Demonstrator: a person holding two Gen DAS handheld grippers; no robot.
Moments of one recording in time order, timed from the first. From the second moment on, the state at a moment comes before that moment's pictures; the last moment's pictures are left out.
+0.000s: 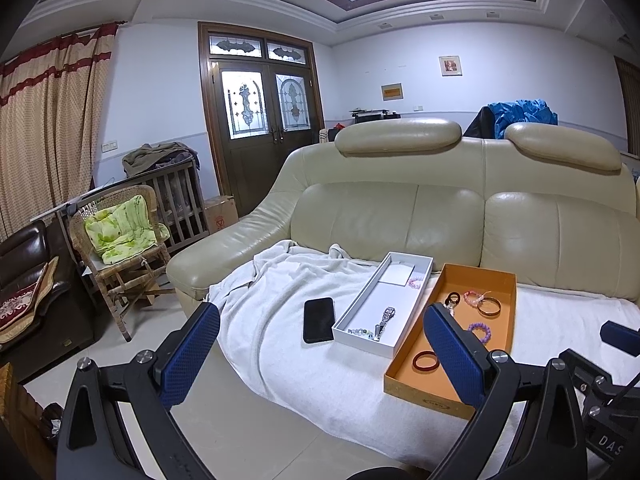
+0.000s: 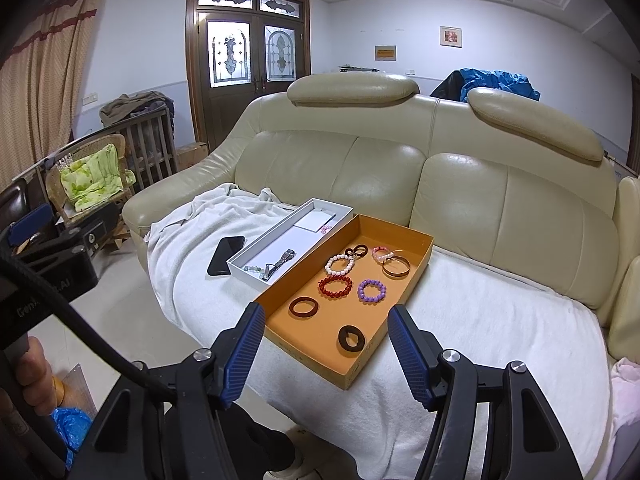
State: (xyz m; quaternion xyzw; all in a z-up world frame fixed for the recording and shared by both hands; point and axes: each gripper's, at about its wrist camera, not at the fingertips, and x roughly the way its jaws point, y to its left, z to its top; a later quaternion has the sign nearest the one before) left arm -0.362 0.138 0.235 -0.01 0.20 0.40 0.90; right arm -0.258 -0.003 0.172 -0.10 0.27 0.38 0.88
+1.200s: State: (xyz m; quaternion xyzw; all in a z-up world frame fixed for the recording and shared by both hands) left arm -0.322 0.209 0.197 -0.04 0.25 0.42 0.87; right arm -0.200 0.070 0.151 -0.13 0.29 0.39 0.87
